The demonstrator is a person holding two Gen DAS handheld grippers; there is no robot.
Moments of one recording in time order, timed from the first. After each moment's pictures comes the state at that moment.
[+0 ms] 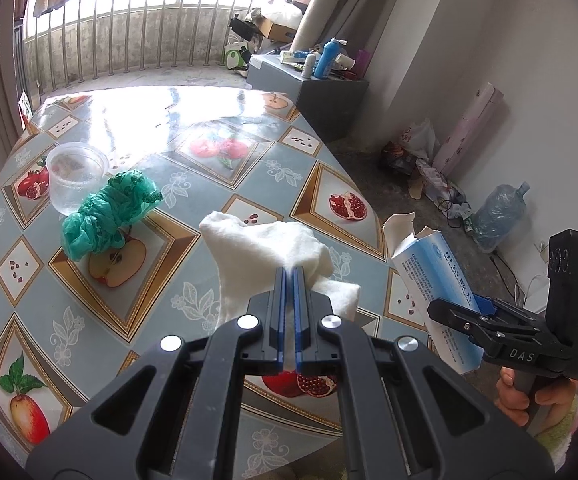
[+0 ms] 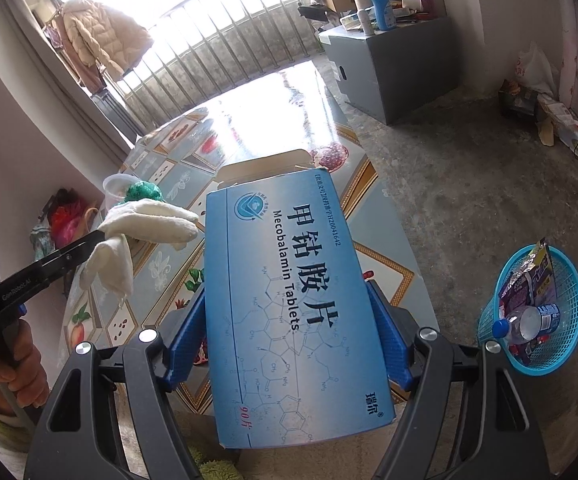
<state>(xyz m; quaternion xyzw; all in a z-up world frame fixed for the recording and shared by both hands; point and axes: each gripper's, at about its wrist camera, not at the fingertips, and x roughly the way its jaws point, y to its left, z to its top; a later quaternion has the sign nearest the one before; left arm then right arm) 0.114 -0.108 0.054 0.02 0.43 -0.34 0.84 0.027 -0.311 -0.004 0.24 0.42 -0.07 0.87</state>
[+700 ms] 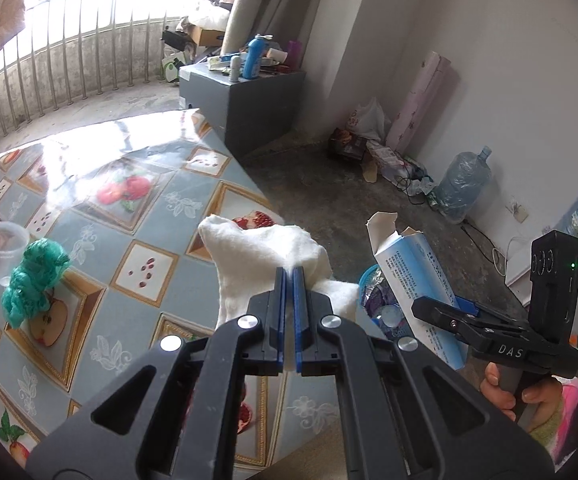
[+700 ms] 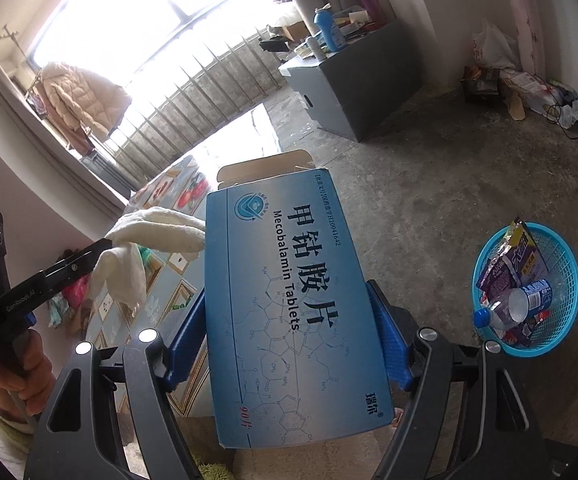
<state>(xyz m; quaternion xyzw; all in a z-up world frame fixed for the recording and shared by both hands) 0.090 -0.208 0.082 0.07 0.41 -0.43 0.80 -0.033 -0.379 0.002 0.32 0.35 -0.11 0.87</state>
